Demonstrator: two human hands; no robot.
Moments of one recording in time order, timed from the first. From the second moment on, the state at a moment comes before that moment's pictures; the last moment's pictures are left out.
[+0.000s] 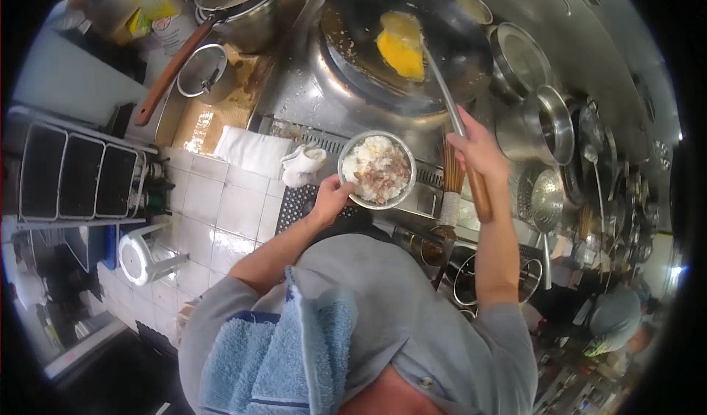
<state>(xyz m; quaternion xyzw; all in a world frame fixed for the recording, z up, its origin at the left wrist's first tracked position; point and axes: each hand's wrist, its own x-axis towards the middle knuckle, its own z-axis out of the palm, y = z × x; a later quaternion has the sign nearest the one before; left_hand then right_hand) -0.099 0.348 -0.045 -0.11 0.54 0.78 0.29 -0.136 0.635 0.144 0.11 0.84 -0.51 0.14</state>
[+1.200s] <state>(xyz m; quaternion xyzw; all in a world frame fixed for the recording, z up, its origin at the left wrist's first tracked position) -0.193 0.278 0.055 0.29 0.86 0.43 -0.01 -0.134 0.668 0.115 -0.11 0.93 -0.34 -0.14</state>
